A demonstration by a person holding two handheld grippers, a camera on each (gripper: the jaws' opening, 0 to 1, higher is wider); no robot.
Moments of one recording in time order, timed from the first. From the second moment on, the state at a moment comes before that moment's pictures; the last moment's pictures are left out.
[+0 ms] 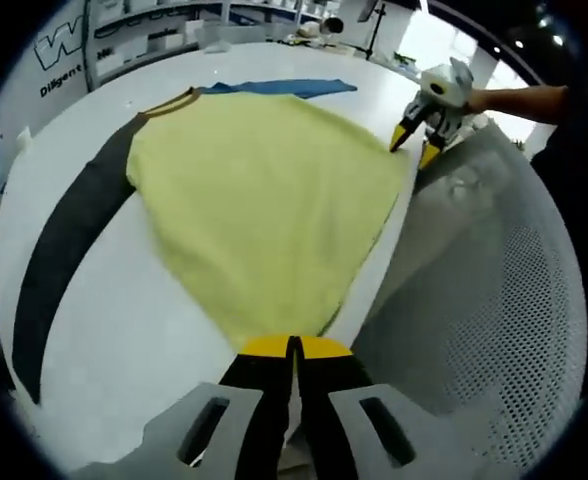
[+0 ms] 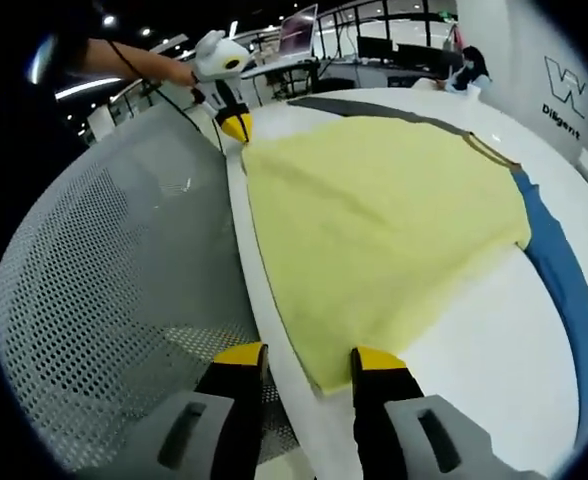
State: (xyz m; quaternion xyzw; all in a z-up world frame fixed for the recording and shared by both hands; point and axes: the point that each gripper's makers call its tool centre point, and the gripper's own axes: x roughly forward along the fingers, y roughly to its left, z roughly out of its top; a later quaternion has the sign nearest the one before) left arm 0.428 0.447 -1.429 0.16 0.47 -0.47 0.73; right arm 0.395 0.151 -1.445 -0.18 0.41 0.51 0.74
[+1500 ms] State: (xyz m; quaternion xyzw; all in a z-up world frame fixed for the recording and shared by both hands) left arm 0.607 0.424 -1.395 0.06 0.32 -0.36 0.88; right arm 0.587 0.128 -1.425 -0.08 0.36 0.34 0.87
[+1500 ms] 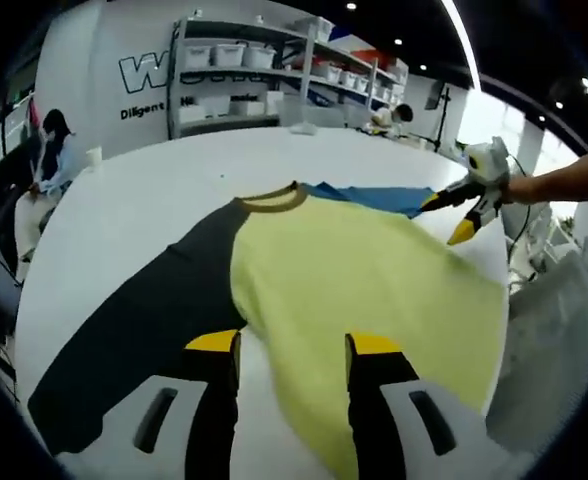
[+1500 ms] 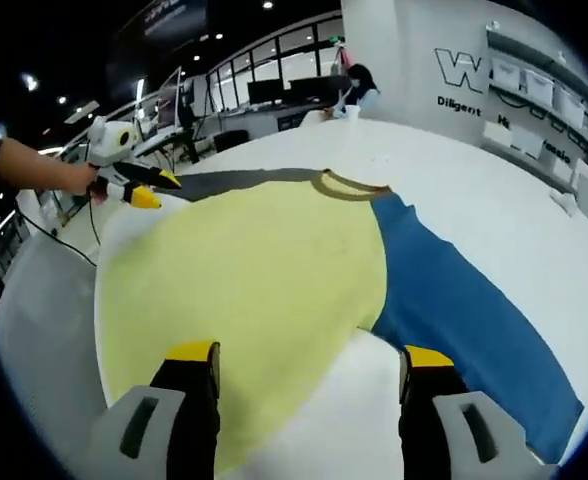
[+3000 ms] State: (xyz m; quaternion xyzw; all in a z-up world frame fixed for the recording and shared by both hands) left arm 0.641 0.460 -1.427 0.00 0.41 -0.26 0.88; right arm 0.615 0.097 -1.451 -0.10 0.42 0.31 0.85
